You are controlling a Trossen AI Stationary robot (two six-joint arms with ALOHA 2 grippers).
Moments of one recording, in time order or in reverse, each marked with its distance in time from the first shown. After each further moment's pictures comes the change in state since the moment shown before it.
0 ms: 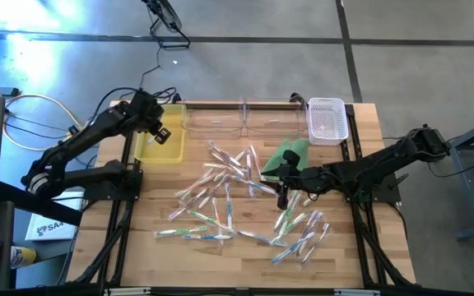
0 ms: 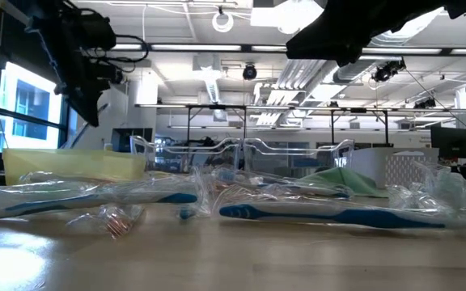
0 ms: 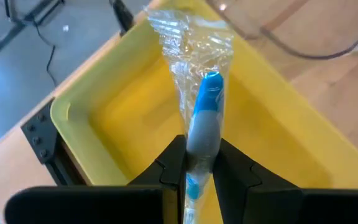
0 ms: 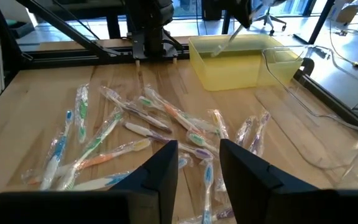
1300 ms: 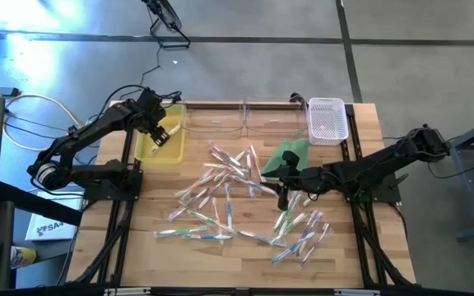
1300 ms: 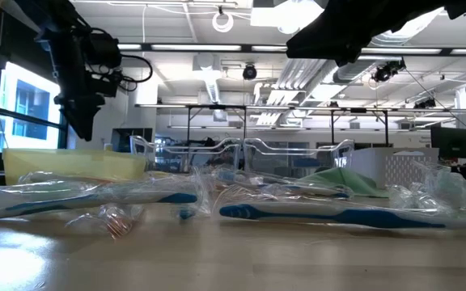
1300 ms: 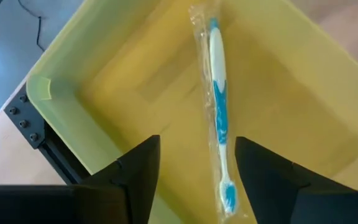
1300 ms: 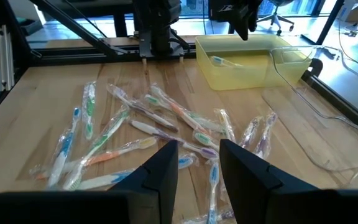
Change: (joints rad) left arm 0.027 0.111 0.010 -0.064 -0.002 0.097; right arm 0.000 0.000 0.000 0.000 -0.026 -0.010
